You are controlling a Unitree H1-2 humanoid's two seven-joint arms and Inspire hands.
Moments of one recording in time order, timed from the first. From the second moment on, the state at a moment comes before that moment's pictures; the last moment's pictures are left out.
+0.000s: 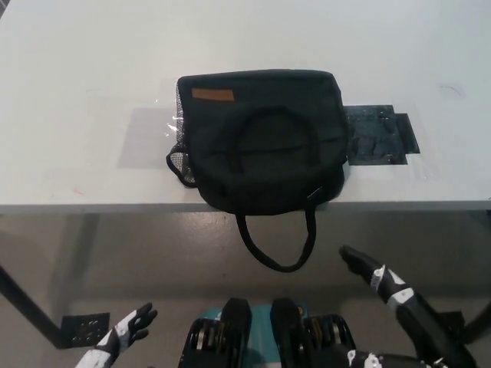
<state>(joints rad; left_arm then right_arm) 0.33 0.32 -0.06 -0.39 0.02 -0.13 -0.25 0.12 -0.28 0.23 -0.46 0.04 0.02 0.27</state>
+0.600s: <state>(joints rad) 0.19 0.27 -0.06 -0.10 -0.06 -0.14 -0.27 0.01 -0.22 0.21 0.03 0.01 -0.19 0.27</state>
